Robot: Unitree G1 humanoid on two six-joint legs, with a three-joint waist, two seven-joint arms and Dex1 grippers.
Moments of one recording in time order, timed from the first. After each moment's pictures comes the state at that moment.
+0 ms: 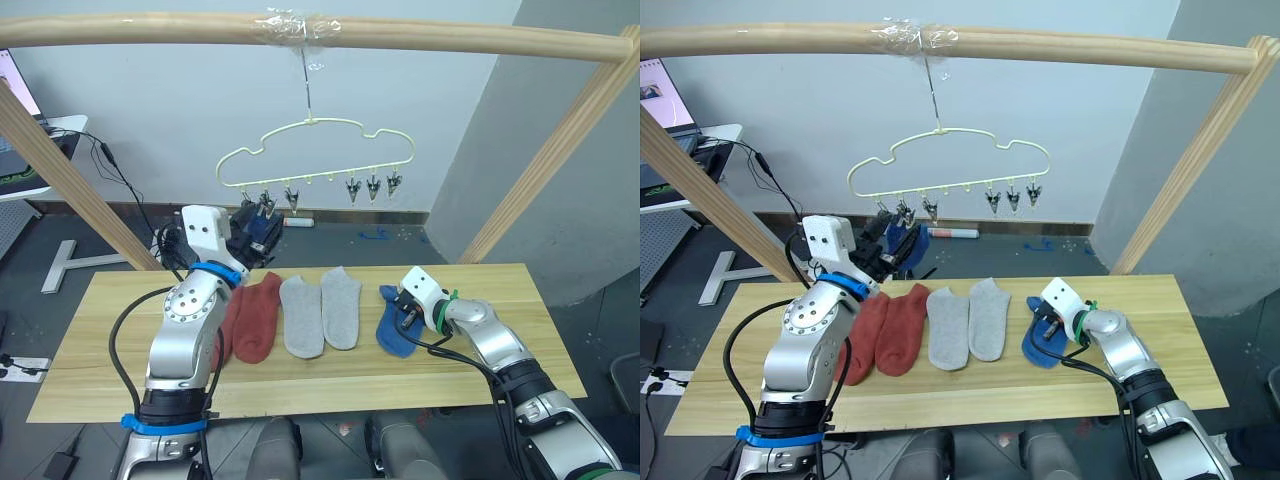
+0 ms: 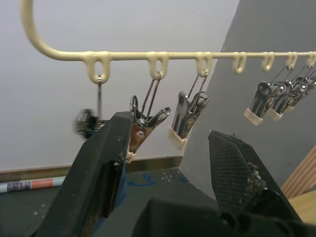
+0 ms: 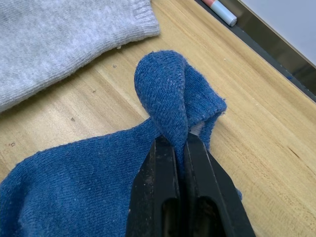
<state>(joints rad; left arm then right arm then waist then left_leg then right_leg) -0.31 0.31 0.09 -0.13 -0.19 0.22 -0.34 -0.44 -0.37 0.27 0.40 -0.08 0.34 0.63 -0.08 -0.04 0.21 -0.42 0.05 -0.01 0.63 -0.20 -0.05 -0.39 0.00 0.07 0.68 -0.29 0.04</state>
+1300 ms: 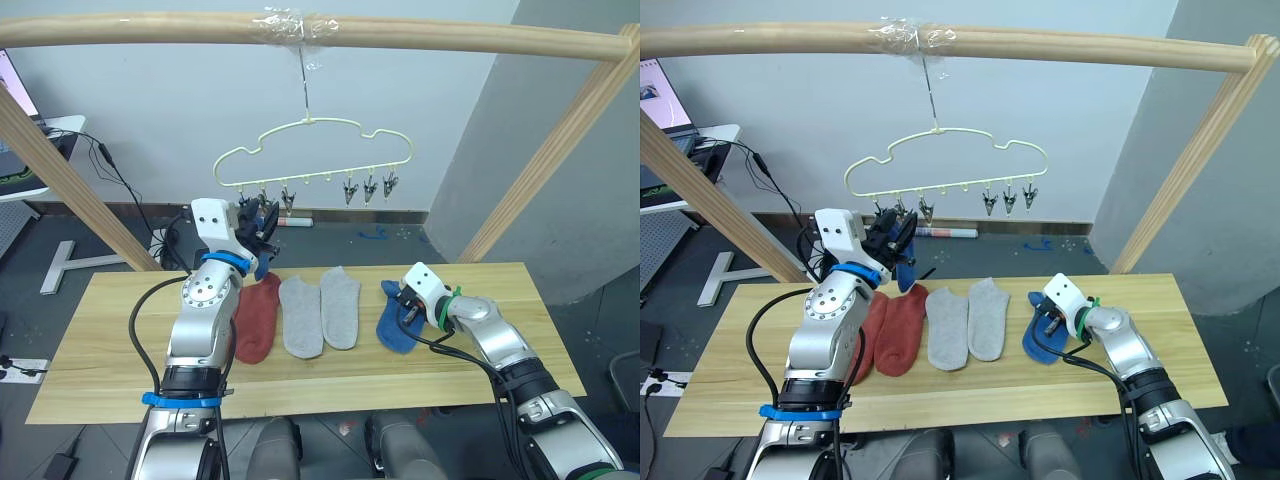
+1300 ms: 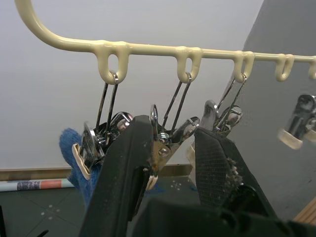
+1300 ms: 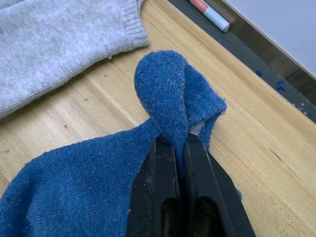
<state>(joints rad) -0.41 0.26 0.09 0.05 -0.18 0.14 -0.27 -0.44 -0.38 0.25 0.37 -0.07 0.34 0.63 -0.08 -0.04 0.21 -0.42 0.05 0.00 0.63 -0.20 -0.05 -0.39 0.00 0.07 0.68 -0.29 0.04</state>
